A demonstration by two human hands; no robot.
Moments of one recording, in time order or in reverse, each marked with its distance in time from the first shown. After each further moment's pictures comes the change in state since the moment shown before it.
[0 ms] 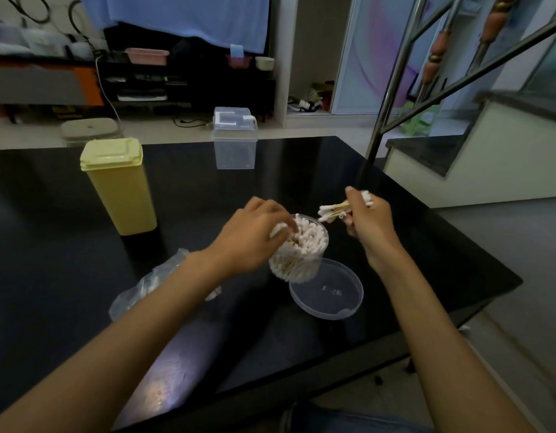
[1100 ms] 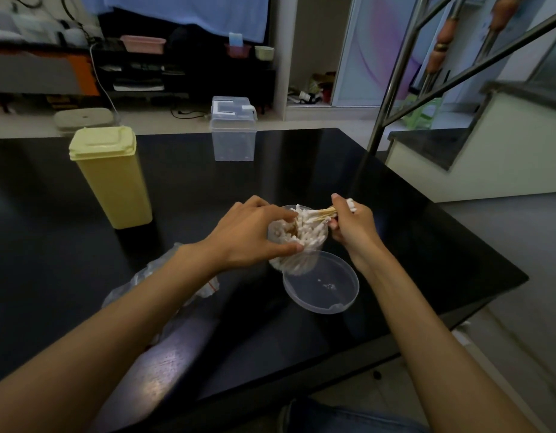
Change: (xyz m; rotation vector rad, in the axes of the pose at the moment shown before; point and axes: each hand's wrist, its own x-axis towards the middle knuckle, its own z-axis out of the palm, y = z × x) left_hand 0.000 -0.006 0.000 -0.043 -0.101 -0.032; right_hand 0.005 0.022 0.020 0.073 -0.095 0.162
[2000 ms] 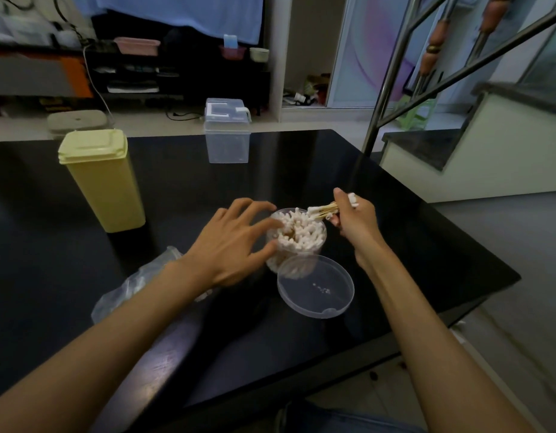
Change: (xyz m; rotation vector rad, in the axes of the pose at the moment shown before) left_hand -0.010 -0.014 0.014 0.268 0.084 0.074; right_hand 0.007 -0.005 -0.010 -0.106 0.070 -0.077
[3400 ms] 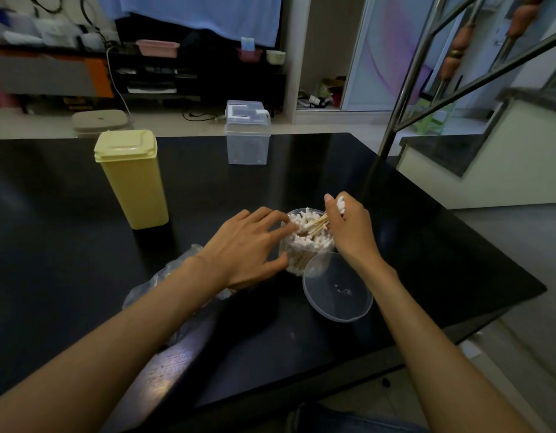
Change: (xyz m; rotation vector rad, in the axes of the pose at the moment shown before) left_hand -0.012 -0.012 -0.005 0.147 0.047 0.121; right_hand -0.002 0.012 0.032 -0.342 -0.018 -0.419
